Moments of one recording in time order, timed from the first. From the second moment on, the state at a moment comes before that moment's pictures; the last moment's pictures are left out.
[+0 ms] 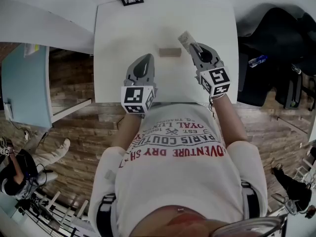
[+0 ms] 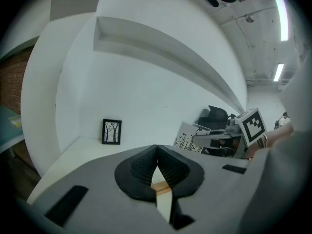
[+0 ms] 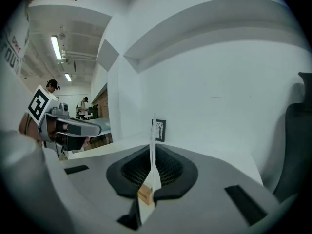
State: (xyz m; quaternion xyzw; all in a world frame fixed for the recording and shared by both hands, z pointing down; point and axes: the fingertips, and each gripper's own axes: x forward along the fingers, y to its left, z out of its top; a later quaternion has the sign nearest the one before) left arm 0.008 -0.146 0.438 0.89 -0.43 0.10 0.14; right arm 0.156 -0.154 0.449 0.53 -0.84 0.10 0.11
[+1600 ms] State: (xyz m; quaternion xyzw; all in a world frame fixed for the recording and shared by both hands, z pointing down) left arm -0.002 -0.149 0.494 0.83 -0.51 0.13 0.20; right arm 0.087 -0.185 0.498 0.10 -0.97 0.08 0.18
